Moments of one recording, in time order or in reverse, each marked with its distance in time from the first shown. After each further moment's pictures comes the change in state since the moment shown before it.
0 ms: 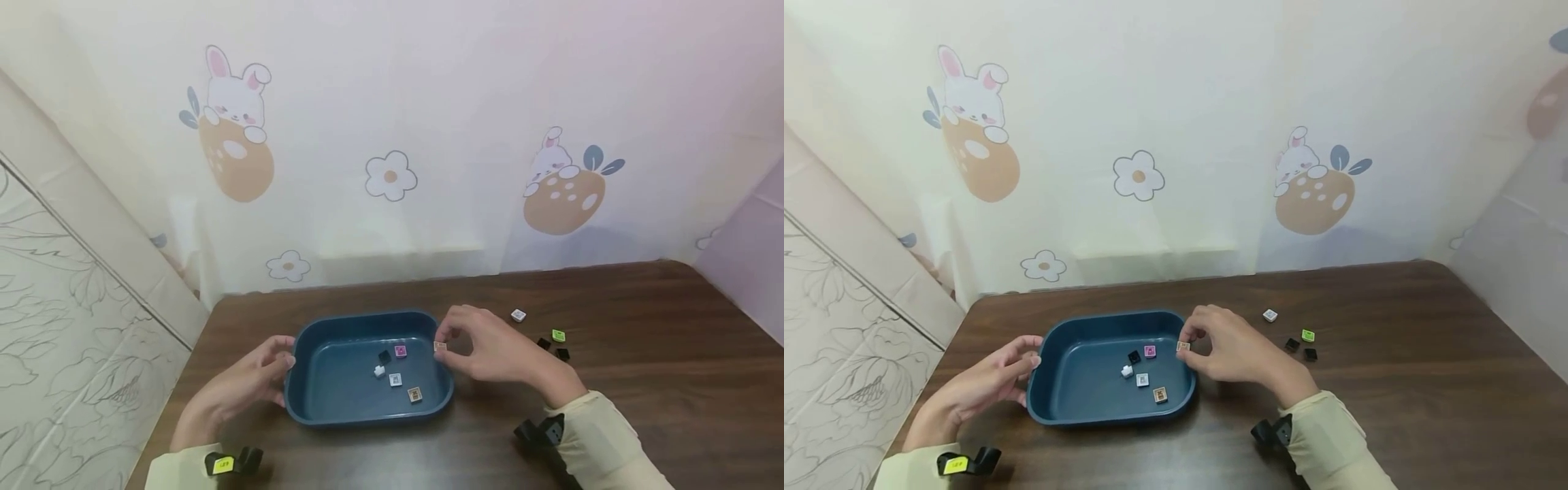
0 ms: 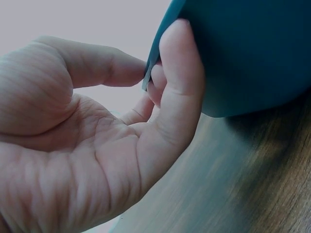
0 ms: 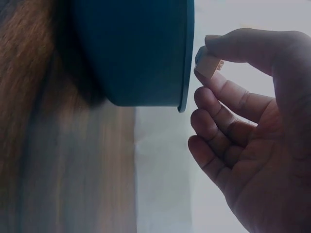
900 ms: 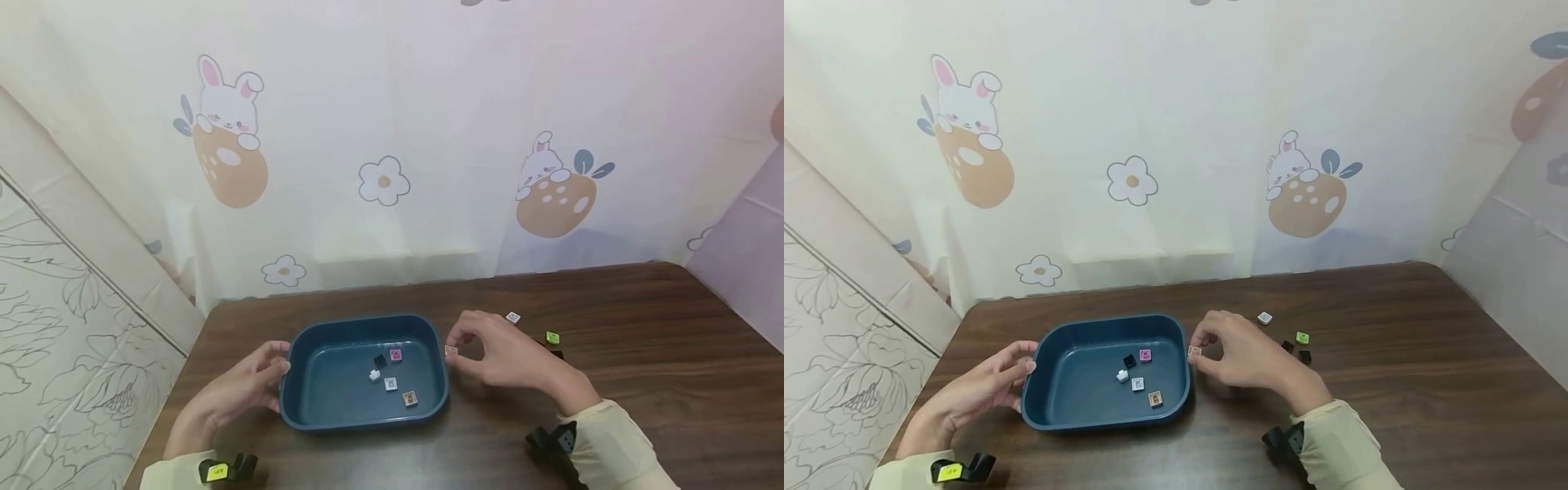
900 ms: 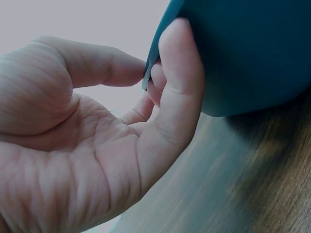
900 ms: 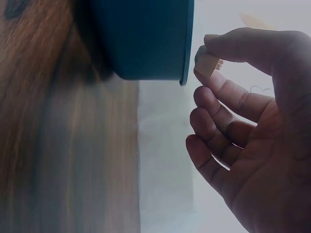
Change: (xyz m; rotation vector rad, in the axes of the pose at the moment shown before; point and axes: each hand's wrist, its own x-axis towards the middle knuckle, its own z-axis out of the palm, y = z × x) left_hand 0.002 0.001 0.001 0.001 -0.009 -0.008; right_hand -0.018 0.014 -0.009 -0.003 0.024 0.039
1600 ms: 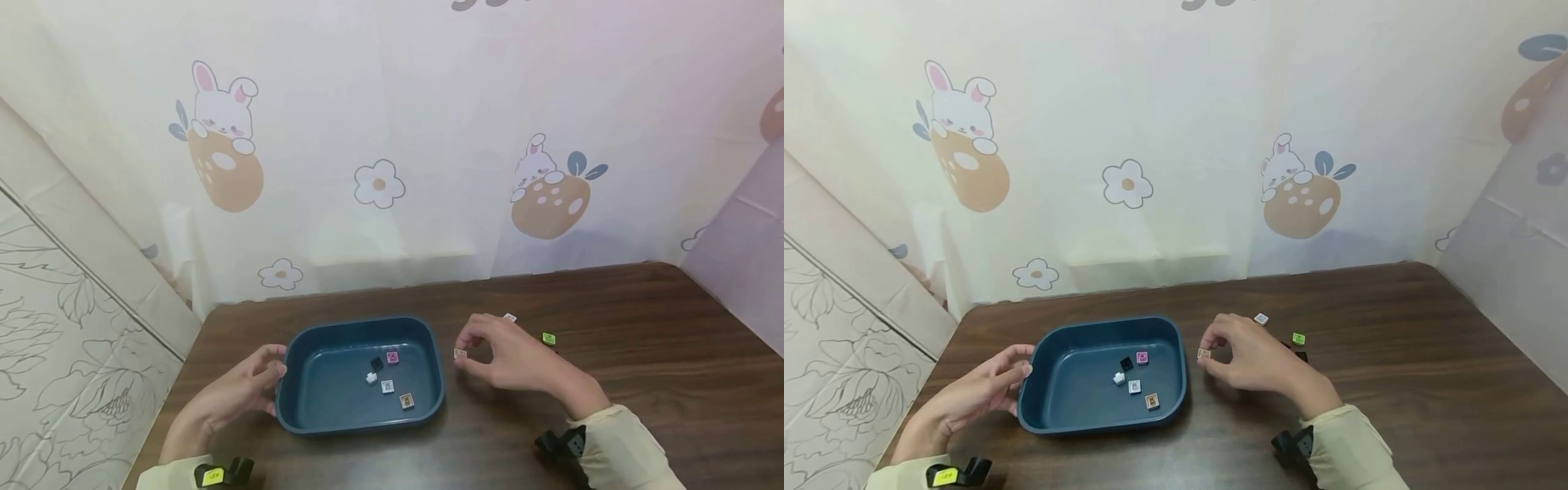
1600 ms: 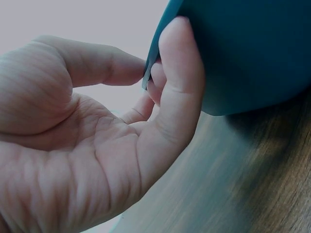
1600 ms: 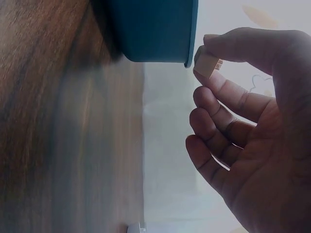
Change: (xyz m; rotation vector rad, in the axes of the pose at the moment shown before) left_hand 0.000 -0.001 0.000 0.007 0.004 -0.004; right_hand -0.012 0.013 -0.005 -0.018 0.008 0.026
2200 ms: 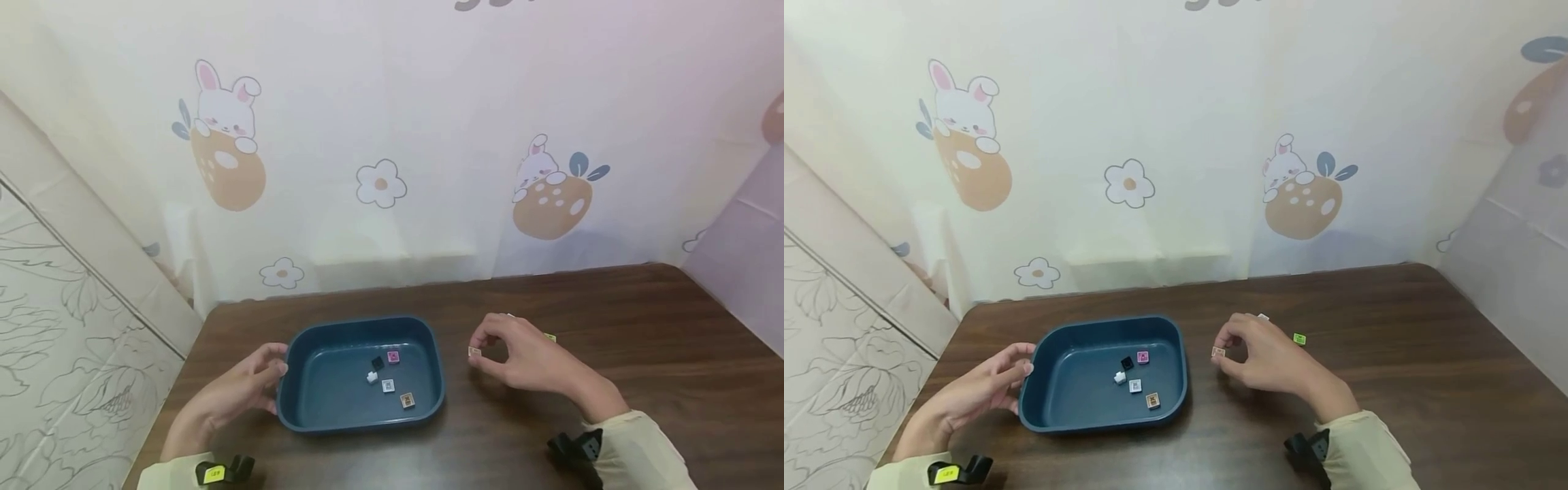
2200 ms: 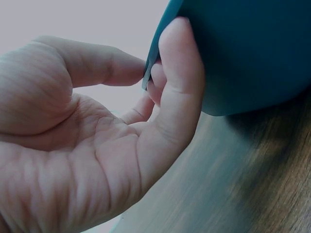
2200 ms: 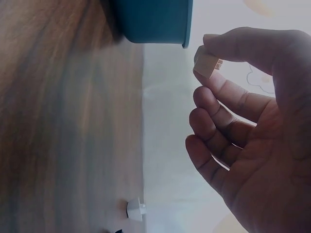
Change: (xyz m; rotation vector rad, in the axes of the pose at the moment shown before) left_hand -0.001 0.001 0.000 0.005 -0.004 0.010; right_hand -0.010 0.012 -0.005 -0.071 0.085 -0.048
